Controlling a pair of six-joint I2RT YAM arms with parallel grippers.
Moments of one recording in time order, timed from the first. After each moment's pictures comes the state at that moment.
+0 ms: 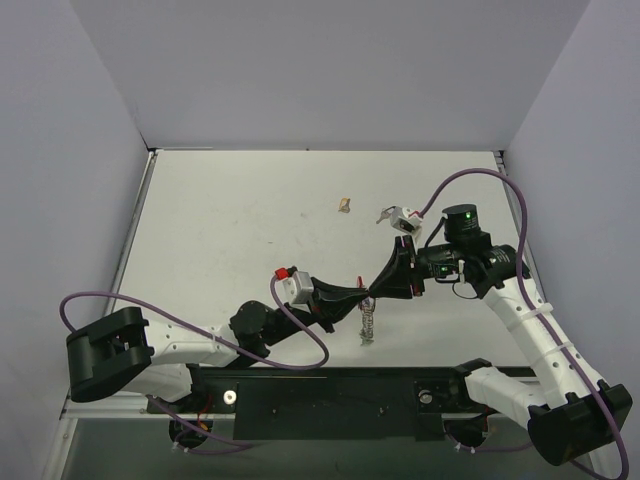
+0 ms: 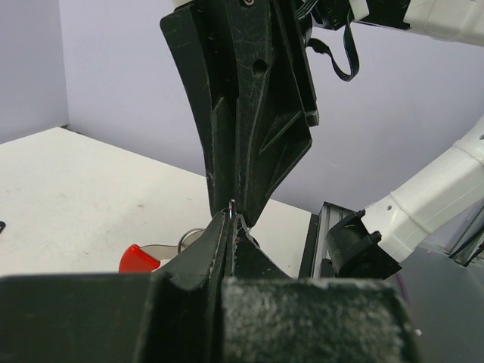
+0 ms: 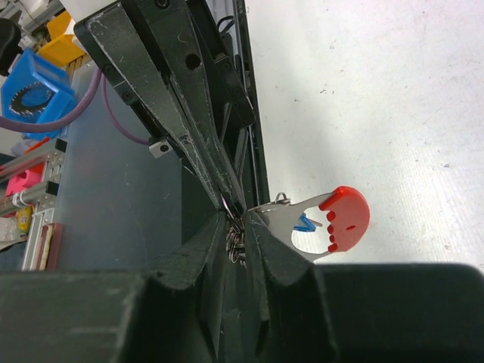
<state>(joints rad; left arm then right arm) -1.21 1.30 0.43 1.27 -0.02 -0.25 0.34 1.03 0.97 -0.70 -1.19 -0.26</state>
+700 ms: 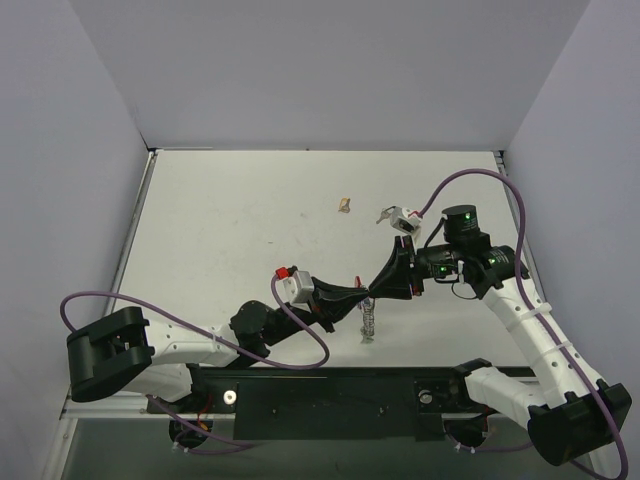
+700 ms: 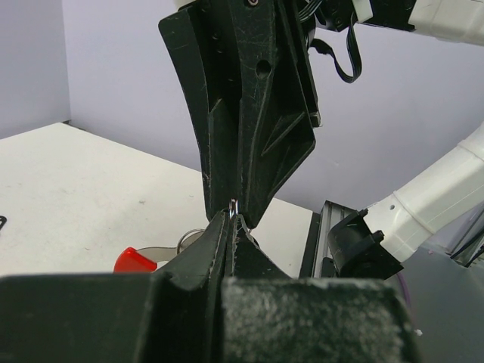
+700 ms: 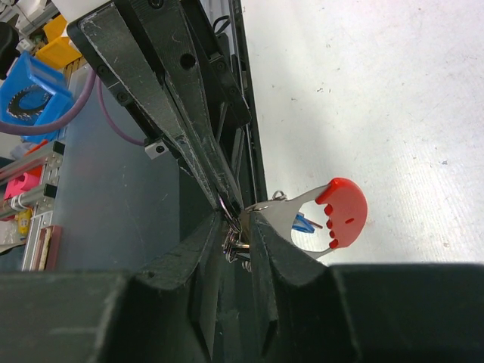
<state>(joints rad) -1.21 1.31 0.43 1.26 -0.03 -0.26 0.33 1.03 0.96 -0.68 -1.19 -0.24</state>
